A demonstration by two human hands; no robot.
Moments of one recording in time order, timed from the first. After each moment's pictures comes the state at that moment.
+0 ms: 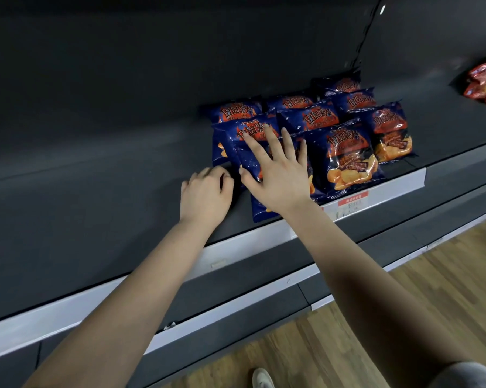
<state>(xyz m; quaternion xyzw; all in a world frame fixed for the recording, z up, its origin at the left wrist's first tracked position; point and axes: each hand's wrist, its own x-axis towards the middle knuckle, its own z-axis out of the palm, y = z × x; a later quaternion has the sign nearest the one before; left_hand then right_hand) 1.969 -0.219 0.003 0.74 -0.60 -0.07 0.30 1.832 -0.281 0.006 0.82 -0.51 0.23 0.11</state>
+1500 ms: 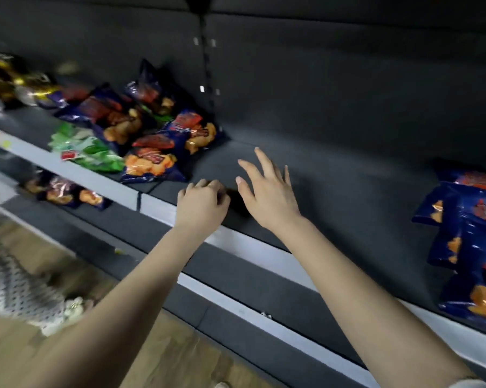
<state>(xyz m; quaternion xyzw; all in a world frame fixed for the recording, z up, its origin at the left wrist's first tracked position) 2.145 -0.007 0.014 0.94 -0.28 0.06 0.20 2.079 -0.136 0.028 0.97 -0.12 0.17 -0.14</state>
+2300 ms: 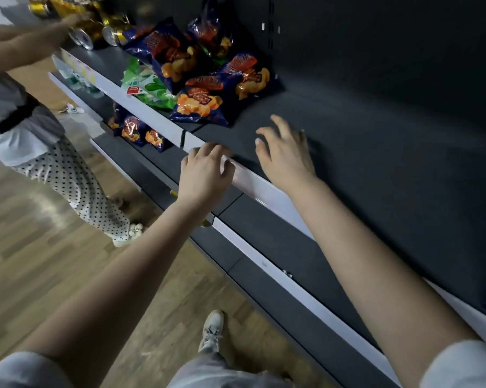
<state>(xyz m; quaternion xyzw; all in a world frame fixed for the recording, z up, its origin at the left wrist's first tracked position) 2.105 0.039 -0.004 0.96 -0.16 0.12 0.20 2.096 -0.121 -0.002 0.97 -0.02 0.18 -0.18</state>
